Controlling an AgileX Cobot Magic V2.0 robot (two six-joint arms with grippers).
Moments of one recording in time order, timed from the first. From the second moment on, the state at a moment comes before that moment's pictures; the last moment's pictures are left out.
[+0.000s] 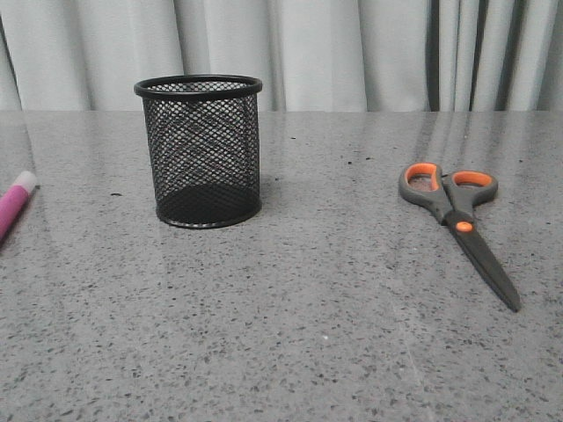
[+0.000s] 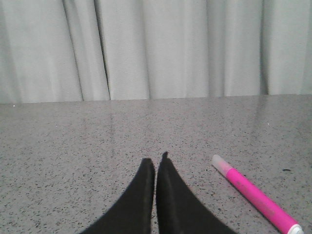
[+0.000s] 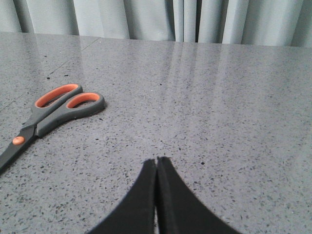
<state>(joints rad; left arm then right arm) -0.04 0.00 0.01 -0.10 0.03 0.15 0.06 -0.01 0.01 0.01 0.20 -0.07</state>
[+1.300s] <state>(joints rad) -0.04 0.00 0.01 -0.21 0.03 0.15 0.06 -0.01 0.01 0.12 0.15 -0.07</state>
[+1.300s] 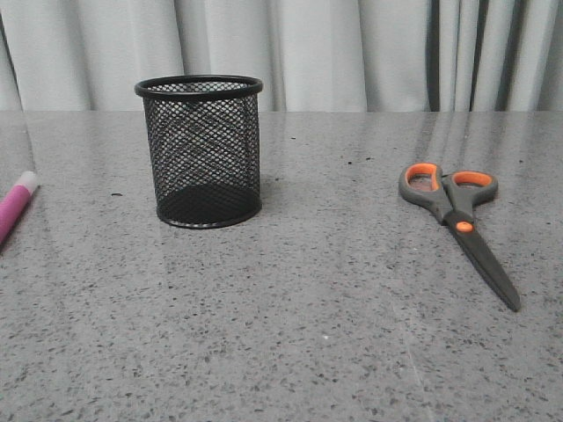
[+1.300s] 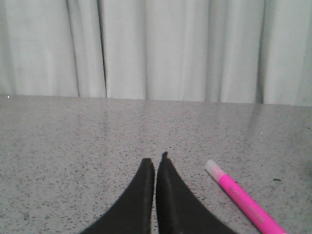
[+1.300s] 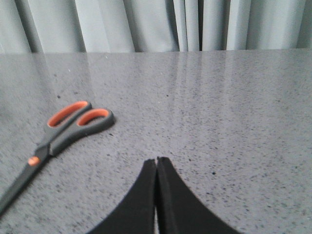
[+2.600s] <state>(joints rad) -0.04 0.68 -0.64 -0.47 0.79 0.17 0.06 0.57 -0.52 0.44 0.66 -0.13</state>
